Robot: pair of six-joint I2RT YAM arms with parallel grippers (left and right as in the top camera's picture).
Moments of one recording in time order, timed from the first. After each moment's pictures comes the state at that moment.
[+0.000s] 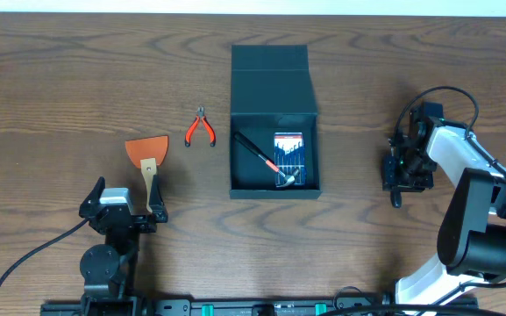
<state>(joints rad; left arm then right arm) -0.02 0.01 0.02 -0.12 -0.02 -0.04 -0.18 1.84 1.06 -0.88 0.02 -0.06</state>
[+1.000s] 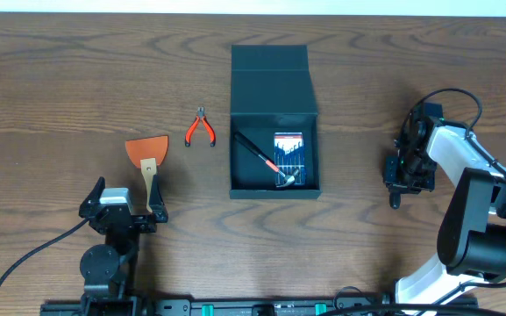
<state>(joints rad) -0.02 0.01 0.02 -0.12 -0.02 -0.04 -0.18 1.84 1.06 -0.89 0.06 0.06</state>
